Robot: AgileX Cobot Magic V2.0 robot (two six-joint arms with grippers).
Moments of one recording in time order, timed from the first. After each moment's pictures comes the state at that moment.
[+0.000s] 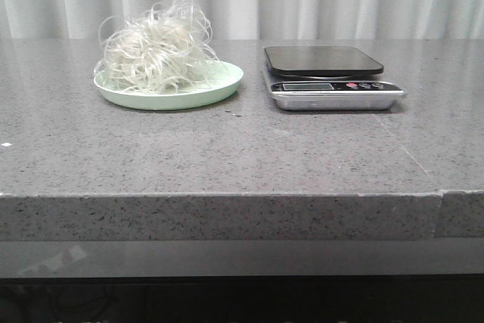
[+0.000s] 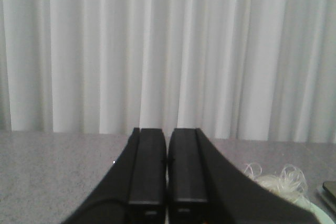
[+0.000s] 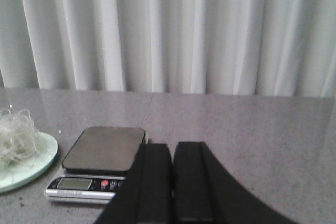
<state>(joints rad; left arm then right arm) 0.00 0.29 -0.66 -0.03 0.32 -0.04 0.06 0.30 -0.65 0.06 0.43 0.00</state>
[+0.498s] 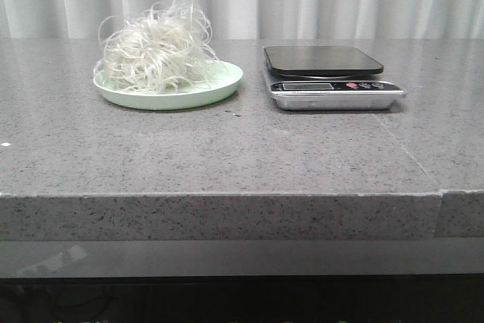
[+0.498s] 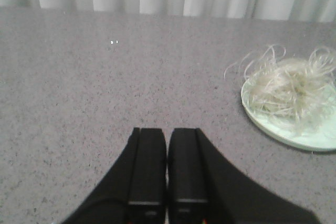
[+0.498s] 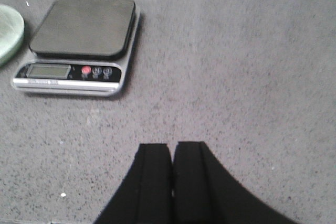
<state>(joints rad) 0.00 0.54 -0.66 -0.03 0.51 -0.04 0.06 0.64 -0.66 0.06 0.59 0.00</state>
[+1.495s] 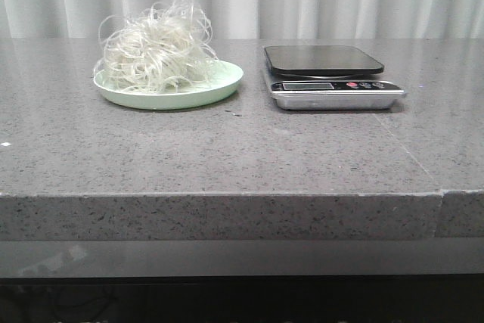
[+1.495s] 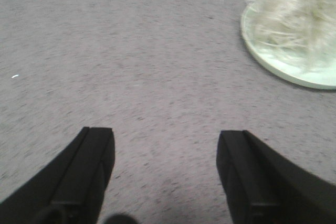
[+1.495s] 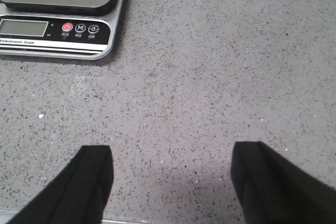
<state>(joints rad) -0.11 0.80 -0.69 -0.03 0.53 -0.01 0.06 0.77 -0.66 0.06 0.59 -0.01</state>
